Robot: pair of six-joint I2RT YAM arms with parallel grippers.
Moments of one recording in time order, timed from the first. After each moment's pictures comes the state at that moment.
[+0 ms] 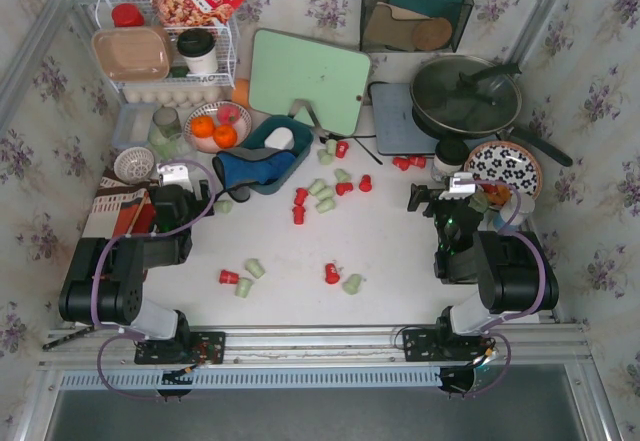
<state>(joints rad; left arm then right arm) -0.04 1.50 0.41 0.70 -0.18 0.01 -0.02 1.54 0.19 1.34 -0.08 0.08</state>
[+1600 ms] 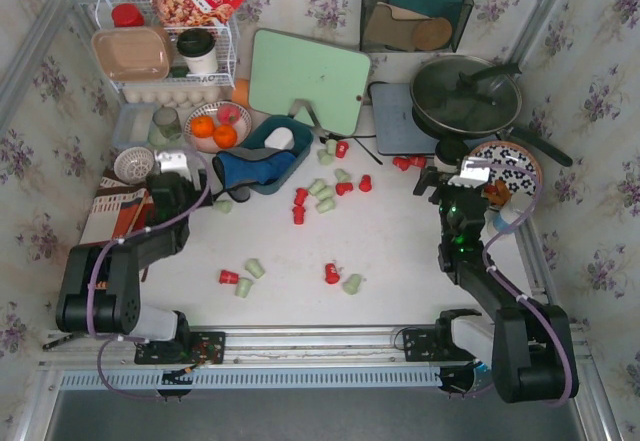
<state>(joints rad) -0.04 1.46 0.46 0.59 -0.17 0.01 0.06 1.07 0.32 0.76 0.16 0.14</state>
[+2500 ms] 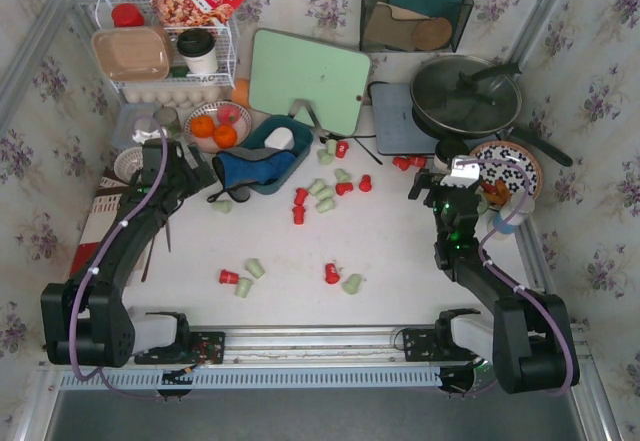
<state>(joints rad) -0.07 1.26 0.92 -0.33 -0.10 -0.45 0.10 1.12 0.34 0.70 0.18 0.11</state>
